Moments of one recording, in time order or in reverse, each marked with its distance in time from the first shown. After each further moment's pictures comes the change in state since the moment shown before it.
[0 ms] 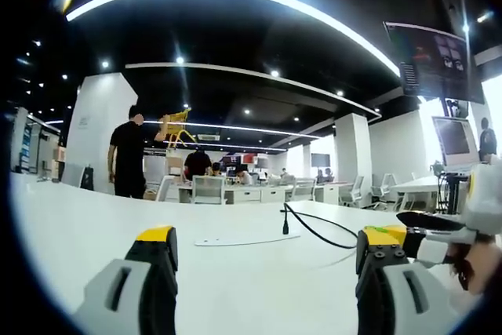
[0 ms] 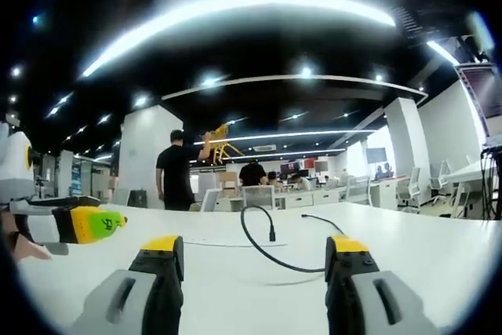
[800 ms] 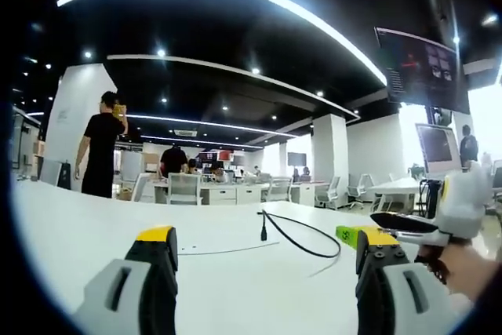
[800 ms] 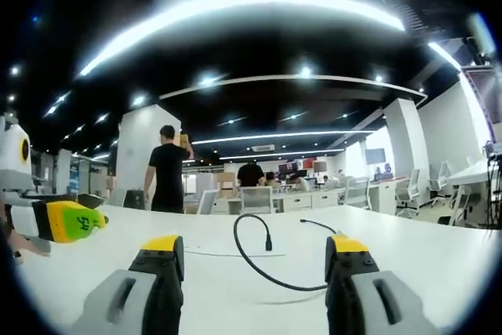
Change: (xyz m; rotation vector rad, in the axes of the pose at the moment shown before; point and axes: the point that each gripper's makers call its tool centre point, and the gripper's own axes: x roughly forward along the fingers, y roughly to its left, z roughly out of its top) left arm 0.027 -0.016 0.016 -0.026 0.016 -0.161; right arm 0.036 -0.010 0.012 -0.003 0.004 -0.009
